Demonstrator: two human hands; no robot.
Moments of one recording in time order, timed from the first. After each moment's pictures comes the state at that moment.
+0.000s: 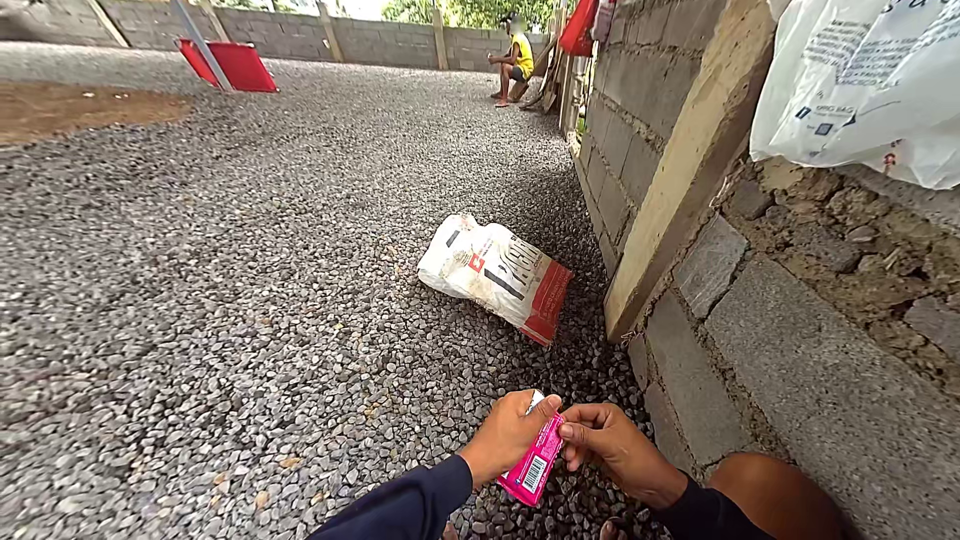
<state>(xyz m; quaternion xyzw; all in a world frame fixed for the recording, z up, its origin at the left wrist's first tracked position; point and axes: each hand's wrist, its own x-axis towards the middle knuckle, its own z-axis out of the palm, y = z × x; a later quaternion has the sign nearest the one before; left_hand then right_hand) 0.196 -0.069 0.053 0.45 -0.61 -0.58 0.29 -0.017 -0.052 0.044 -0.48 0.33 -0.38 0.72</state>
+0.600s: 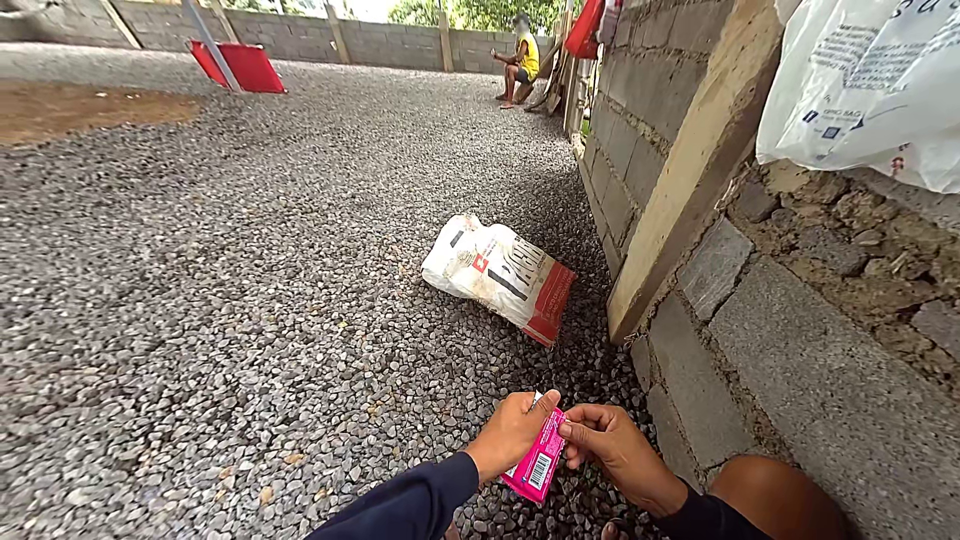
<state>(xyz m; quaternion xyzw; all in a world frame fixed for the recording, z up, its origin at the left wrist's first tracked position) 0.195 -0.069 0.056 0.49 -0.59 -0.59 0.27 -0.009 -0.047 0.045 -0.49 0.38 -0.41 0.67</state>
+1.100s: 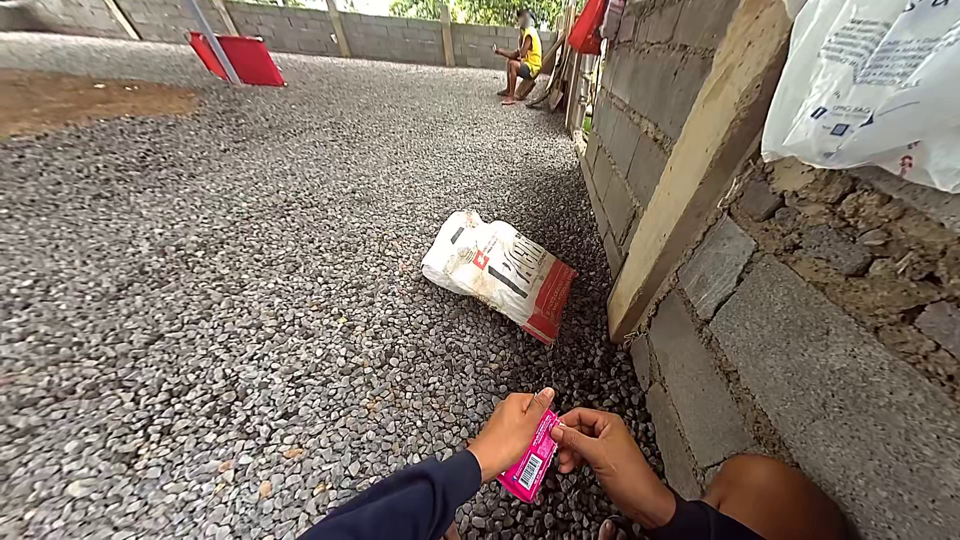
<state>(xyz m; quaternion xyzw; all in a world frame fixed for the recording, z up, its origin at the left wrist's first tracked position) 0.194 -0.070 0.048 0.54 -0.59 -0.56 0.22 0.004 -0.034 0.044 -0.49 0.43 -0.41 0.64</state>
